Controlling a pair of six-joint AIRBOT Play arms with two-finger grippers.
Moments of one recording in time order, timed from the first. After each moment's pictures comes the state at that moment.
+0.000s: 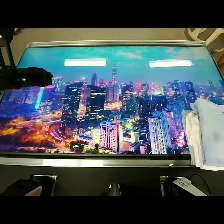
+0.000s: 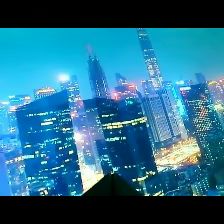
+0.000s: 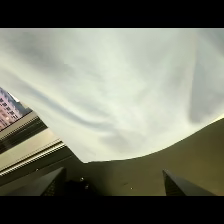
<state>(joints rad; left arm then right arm) -0.23 -1.05 1.39 1.44 -1.05 -1.62 -1.14 -1.22 1.22 -1.43 1.74 1.01</state>
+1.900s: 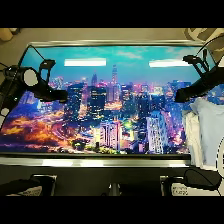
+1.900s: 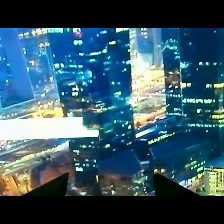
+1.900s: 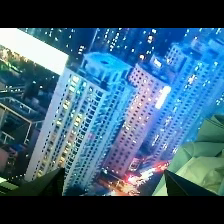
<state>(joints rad) -0.24 -1.37 1.44 1.61 -1.35 -1.73 -0.17 -1.48 1.67 -1.38 1.64 1.02</state>
